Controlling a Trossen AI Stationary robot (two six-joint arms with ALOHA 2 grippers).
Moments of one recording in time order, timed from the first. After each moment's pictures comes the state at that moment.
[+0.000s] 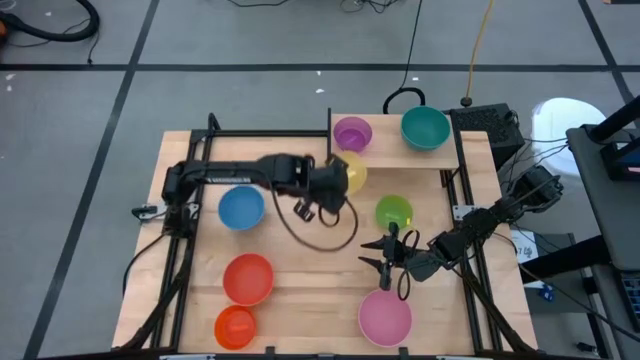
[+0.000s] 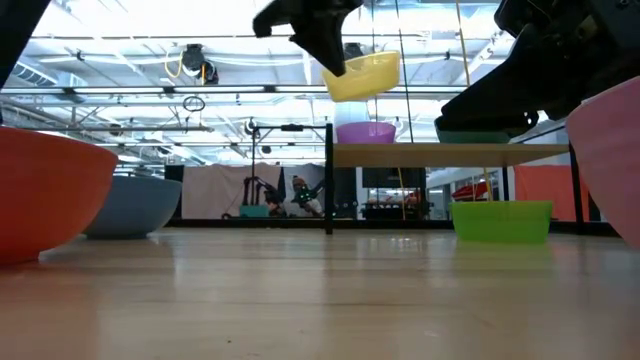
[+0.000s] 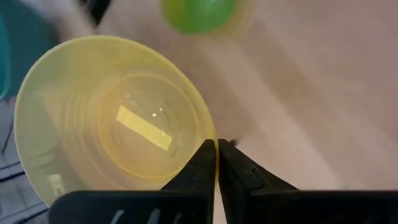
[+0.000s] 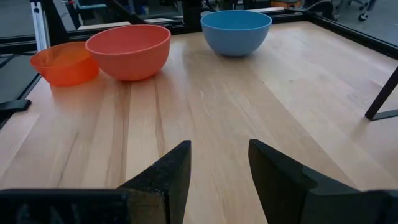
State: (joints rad) left arm 0.01 1.95 2.00 -1.08 -0.29 0.84; right arm 0.57 1.43 0.43 0.53 0.71 0.41
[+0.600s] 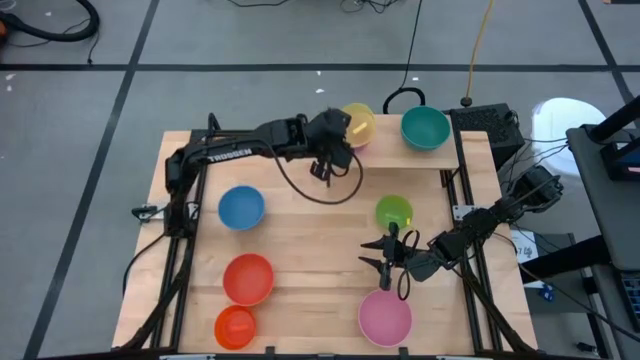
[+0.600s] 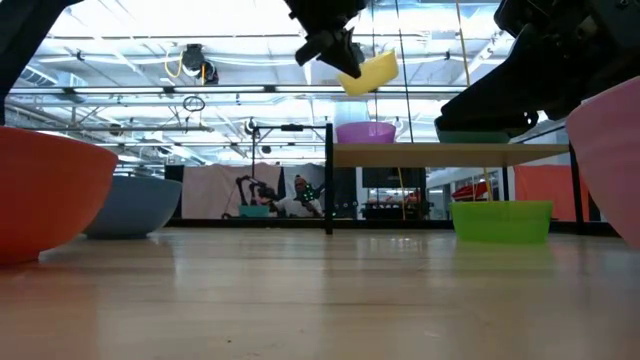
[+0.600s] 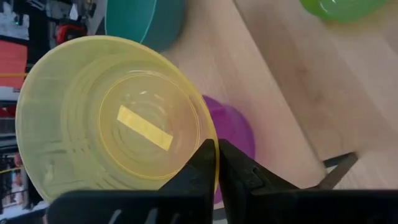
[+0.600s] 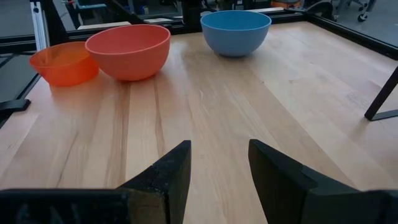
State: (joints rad) left arm 0.23 1.95 2.01 -0.78 -0.26 0.99; right arm 0.57 1.43 0.43 0.53 0.71 0.41
